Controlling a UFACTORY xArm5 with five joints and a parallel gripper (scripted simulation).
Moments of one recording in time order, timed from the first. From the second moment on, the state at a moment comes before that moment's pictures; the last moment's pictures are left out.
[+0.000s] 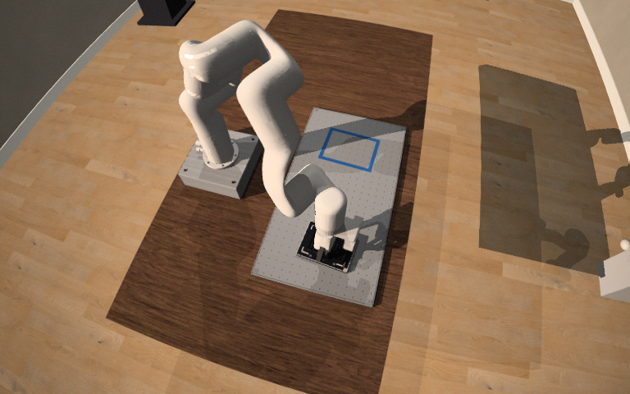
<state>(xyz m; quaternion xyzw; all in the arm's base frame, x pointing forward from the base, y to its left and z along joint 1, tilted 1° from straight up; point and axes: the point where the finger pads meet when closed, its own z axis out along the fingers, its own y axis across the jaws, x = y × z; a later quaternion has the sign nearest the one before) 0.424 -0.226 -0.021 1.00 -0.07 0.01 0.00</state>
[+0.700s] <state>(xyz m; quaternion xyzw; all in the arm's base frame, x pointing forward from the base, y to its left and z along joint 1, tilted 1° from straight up) 0.424 -0.226 0.000 1.00 -0.07 0.01 0.00</state>
